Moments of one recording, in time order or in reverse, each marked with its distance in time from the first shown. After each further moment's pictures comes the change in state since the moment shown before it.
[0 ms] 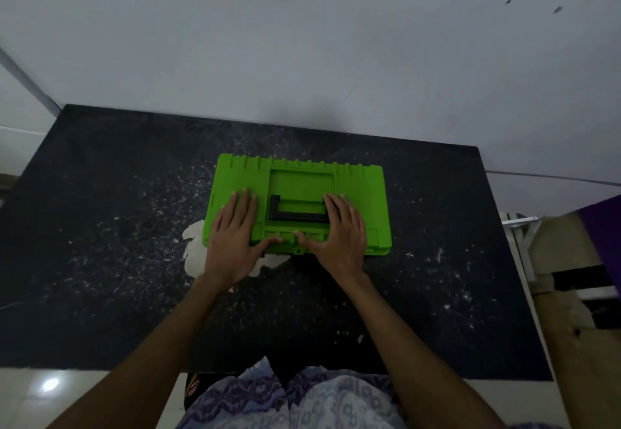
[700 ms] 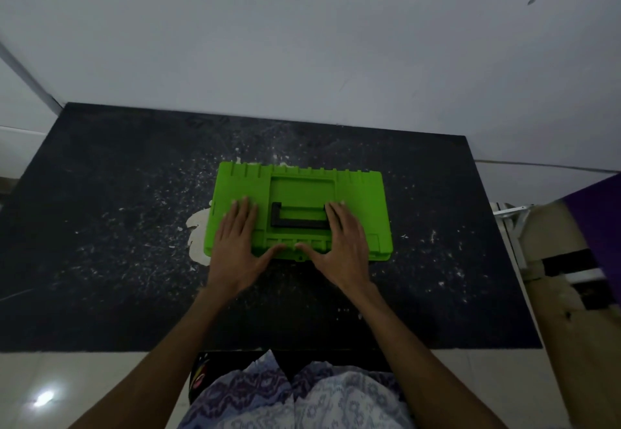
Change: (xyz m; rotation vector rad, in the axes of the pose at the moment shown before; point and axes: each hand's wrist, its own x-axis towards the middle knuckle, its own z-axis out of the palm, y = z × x) left_hand -0.053 0.011 -0.004 -0.146 0.040 -0.008; right_hand -0.055 0.001 -0.015 -0.028 -0.083 -0.048
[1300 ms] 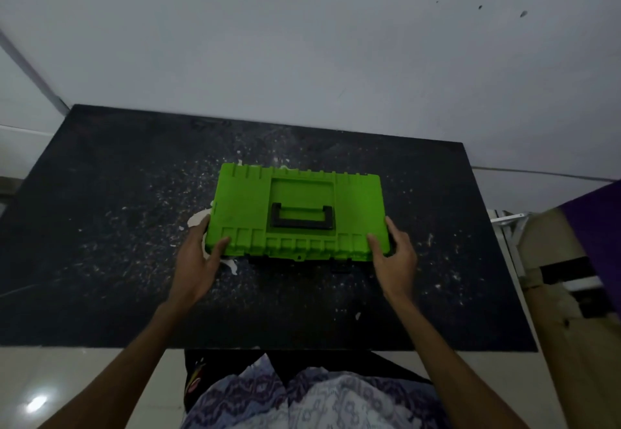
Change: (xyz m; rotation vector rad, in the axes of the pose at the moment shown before) left_hand -0.025 -0.049 -0.022 -0.520 0.111 -0.268; right_hand -0.028 0.066 -0.040 0.596 0.180 0.460
